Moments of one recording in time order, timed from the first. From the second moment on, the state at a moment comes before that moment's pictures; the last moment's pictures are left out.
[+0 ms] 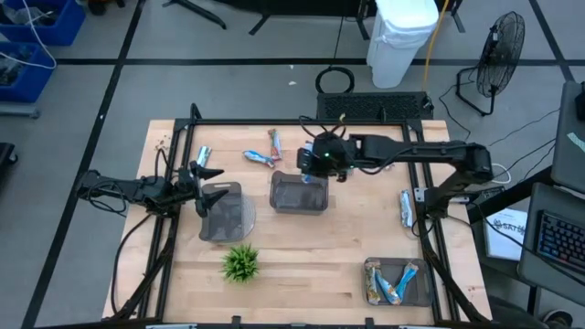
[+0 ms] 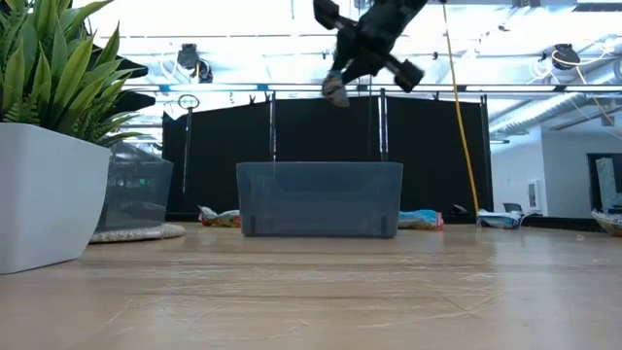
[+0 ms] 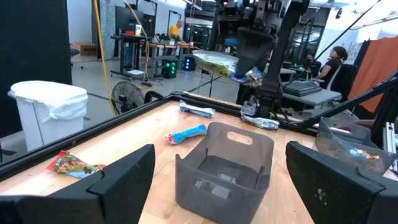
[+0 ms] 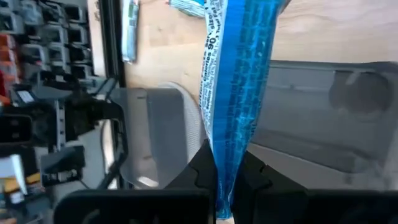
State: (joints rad) left arm -0.21 0.01 0.04 0.00 -0.50 -0.16; right arm -0.14 1.59 1.39 -0.60 0.01 1.47
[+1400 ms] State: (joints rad) left arm -0.21 0.01 0.04 0.00 -0.50 -0.16; right arm -0.08 1.95 1.38 -0.30 -0.12 1.64
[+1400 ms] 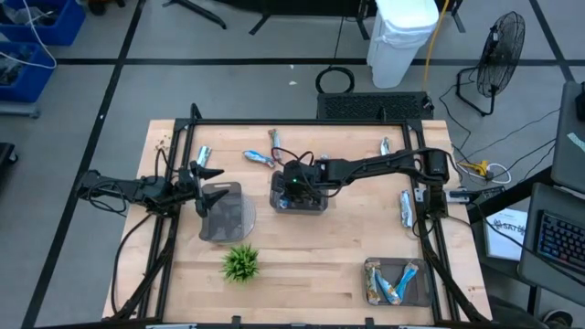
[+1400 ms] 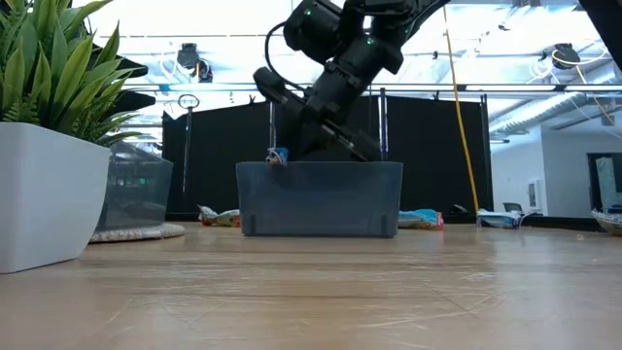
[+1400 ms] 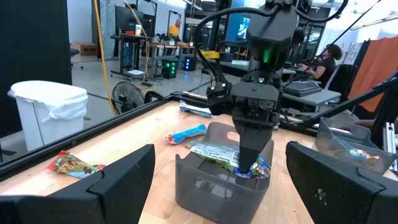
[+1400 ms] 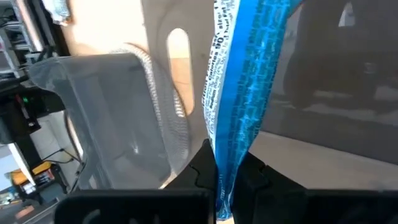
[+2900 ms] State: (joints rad) left arm -0.21 0.01 0.04 0.00 -0.50 -0.16; right arm -0.12 1.95 1.38 -0.28 -0.21 1.53
